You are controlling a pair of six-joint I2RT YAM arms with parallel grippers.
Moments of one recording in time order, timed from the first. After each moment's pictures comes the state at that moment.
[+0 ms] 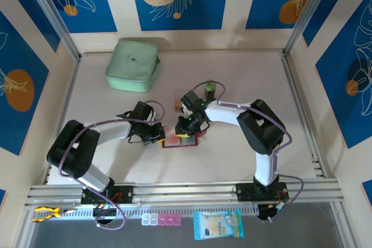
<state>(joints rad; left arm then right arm) -0.49 1.56 0.69 -0.28 0.48 -0.73 0.72 1.88 1.15 -0.49 -0.49 0.73</state>
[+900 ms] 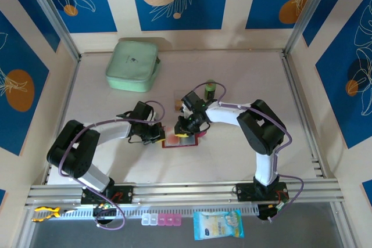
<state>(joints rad) -0.49 1.56 0.69 -0.28 0.48 -0.73 0.72 1.90 1.13 -0.42 -0.53 0.74</state>
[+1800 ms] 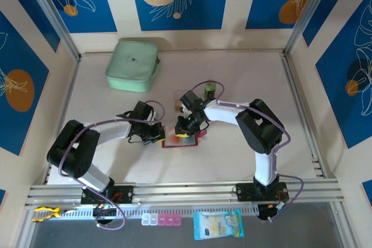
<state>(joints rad) -0.49 1.56 0.69 -0.28 0.48 -0.73 0.73 1.92 1.18 -0.51 -0.48 0.72</state>
